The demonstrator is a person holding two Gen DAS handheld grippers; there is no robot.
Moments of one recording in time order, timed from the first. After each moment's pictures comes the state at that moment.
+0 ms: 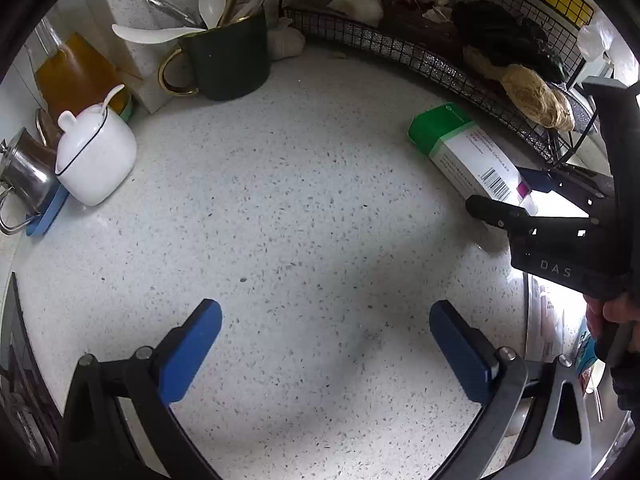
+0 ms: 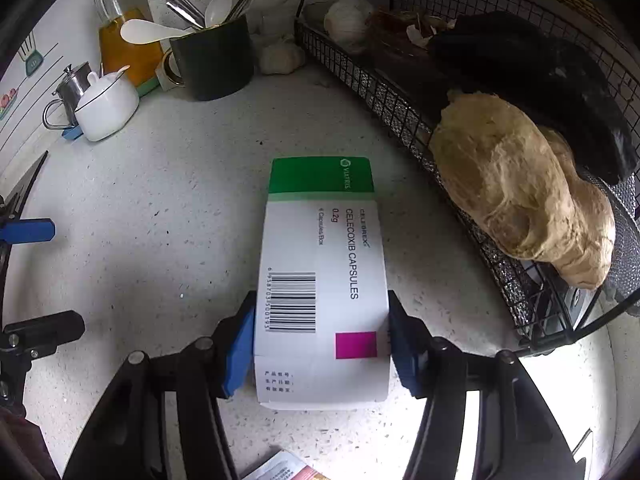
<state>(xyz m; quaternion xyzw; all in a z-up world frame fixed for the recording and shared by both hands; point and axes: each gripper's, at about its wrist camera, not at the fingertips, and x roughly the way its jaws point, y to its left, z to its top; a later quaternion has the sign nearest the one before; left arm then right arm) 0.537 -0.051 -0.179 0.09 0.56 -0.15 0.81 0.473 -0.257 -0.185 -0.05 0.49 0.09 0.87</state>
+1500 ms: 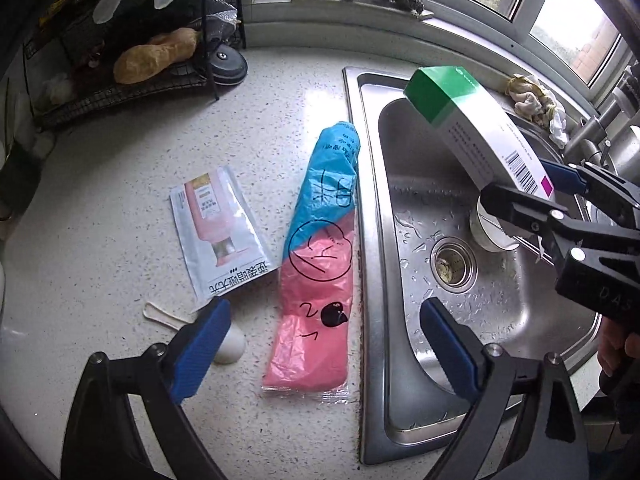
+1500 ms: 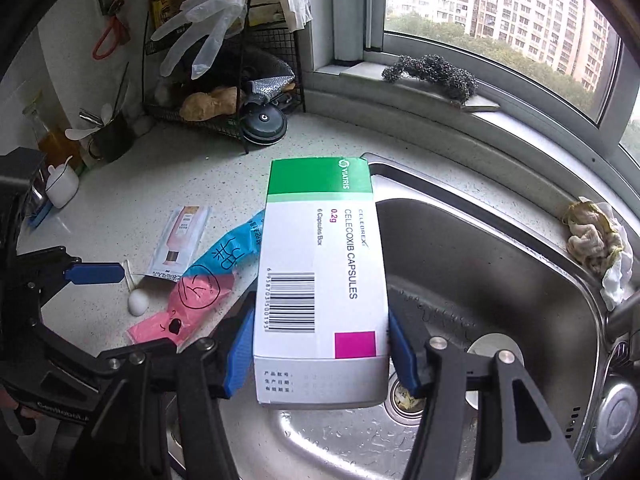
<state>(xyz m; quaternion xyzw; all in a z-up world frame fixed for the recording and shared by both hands) 0.350 -0.206 -0.161 0.22 0.52 -0.43 0.71 0.185 -0.344 -0.123 0.11 0.44 -0.19 0.87</state>
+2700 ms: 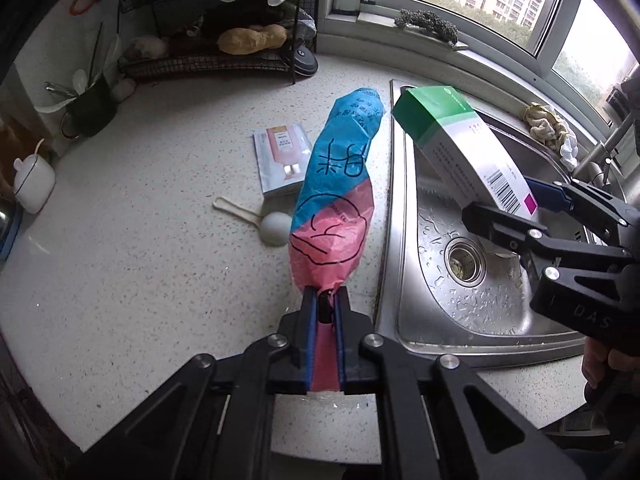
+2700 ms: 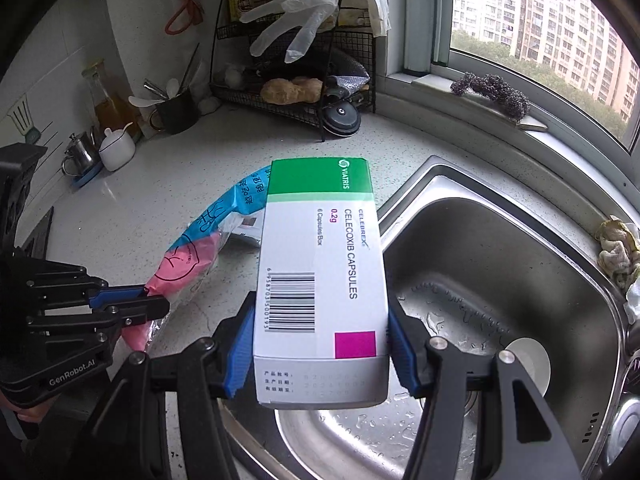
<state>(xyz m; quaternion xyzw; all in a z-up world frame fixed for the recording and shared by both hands) 0.296 -0.108 -0.132 0.16 0.51 -0.35 0.77 0.166 -0.268 -0.115 0.08 0.42 -0.10 0.90</state>
